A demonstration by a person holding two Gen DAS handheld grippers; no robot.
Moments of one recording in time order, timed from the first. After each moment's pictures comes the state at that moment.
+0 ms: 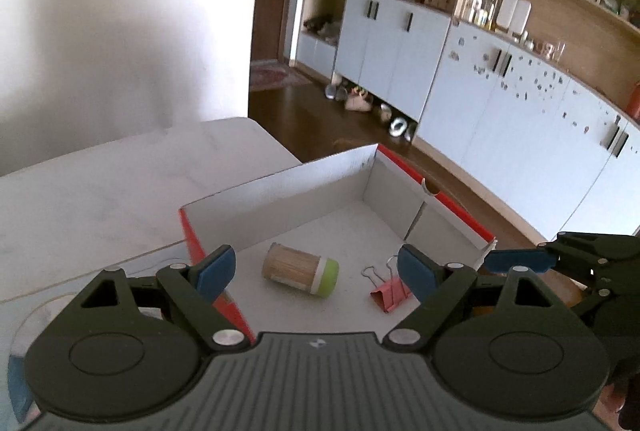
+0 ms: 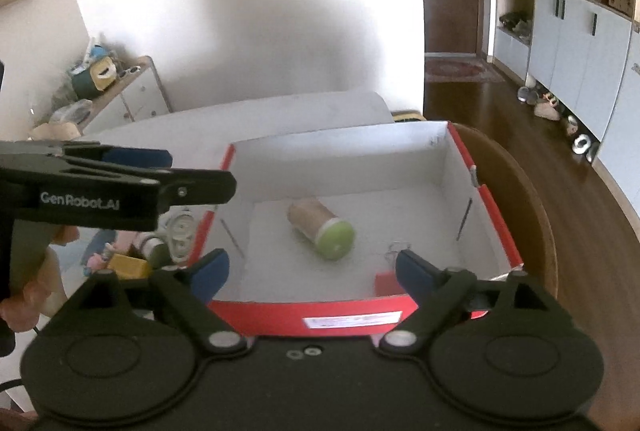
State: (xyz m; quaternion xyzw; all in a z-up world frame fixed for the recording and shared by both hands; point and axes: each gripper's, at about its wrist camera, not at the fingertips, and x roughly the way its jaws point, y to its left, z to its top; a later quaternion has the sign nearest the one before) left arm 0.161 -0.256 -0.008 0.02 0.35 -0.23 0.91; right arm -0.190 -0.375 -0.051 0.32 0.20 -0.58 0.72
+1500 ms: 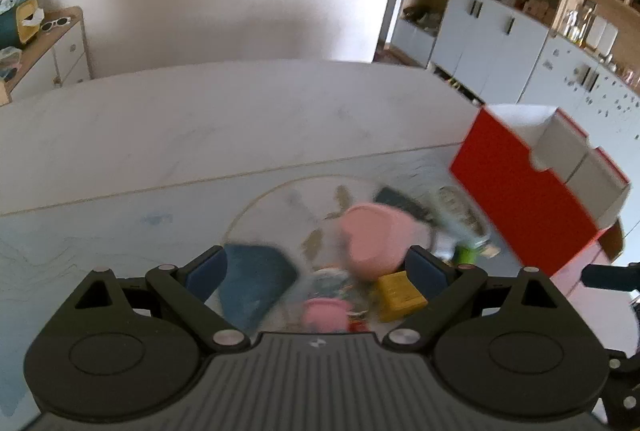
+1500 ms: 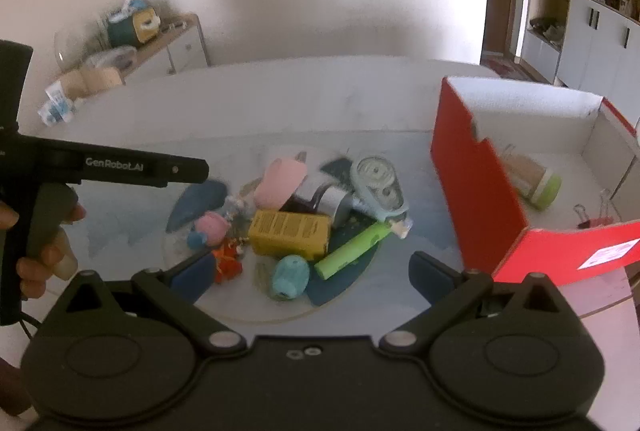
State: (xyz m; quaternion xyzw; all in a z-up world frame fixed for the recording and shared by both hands) left arm 0.151 0.024 -0.095 -0.02 0.39 -0.12 0.91; right arm 0.059 -0.387 -0.103 0.32 0.23 -0.61 0.68
